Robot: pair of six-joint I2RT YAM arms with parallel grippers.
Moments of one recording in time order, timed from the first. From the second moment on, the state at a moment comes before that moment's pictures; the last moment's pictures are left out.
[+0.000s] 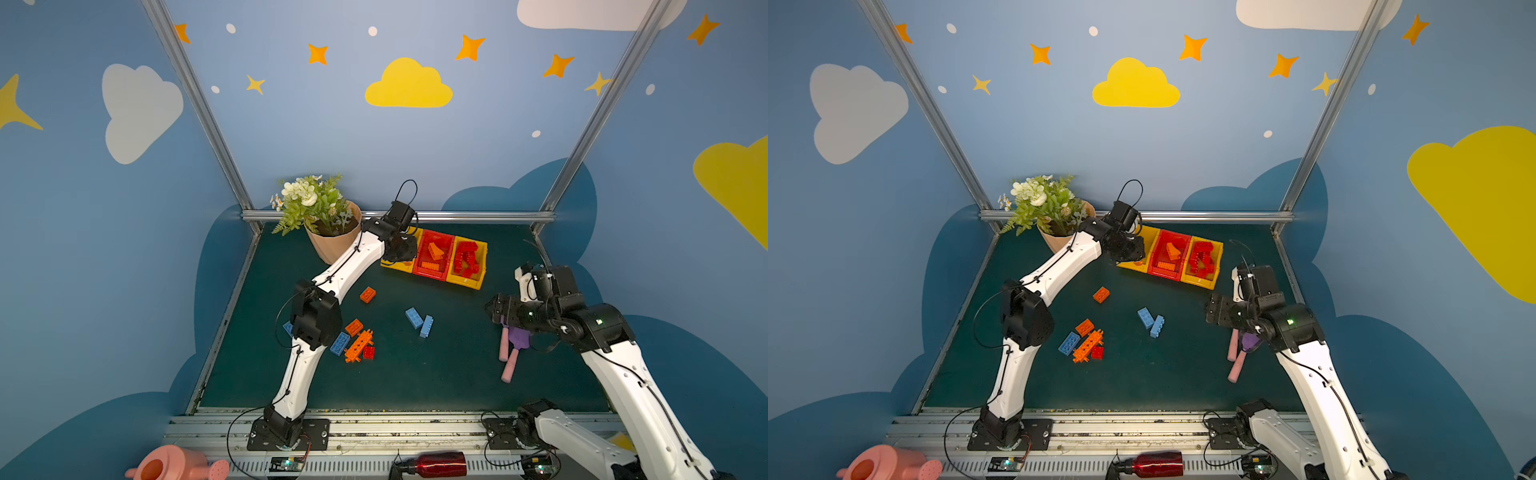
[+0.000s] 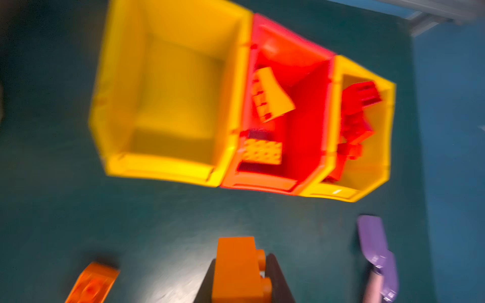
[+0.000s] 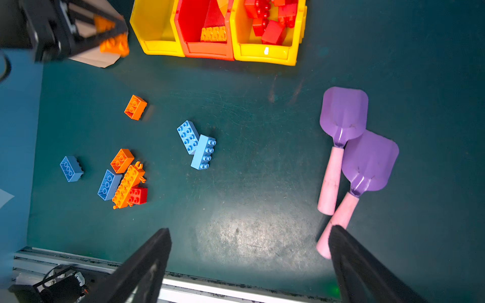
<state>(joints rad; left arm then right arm) -0.55 2.32 2.34 -0.96 0.15 -0.51 0.33 0.94 1.18 -1.17 -0.07 0.44</state>
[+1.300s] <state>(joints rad) -0.54 2.15 2.00 -0.54 0.16 -0.51 0.32 0.84 1.14 -1.29 -0.09 0.51</state>
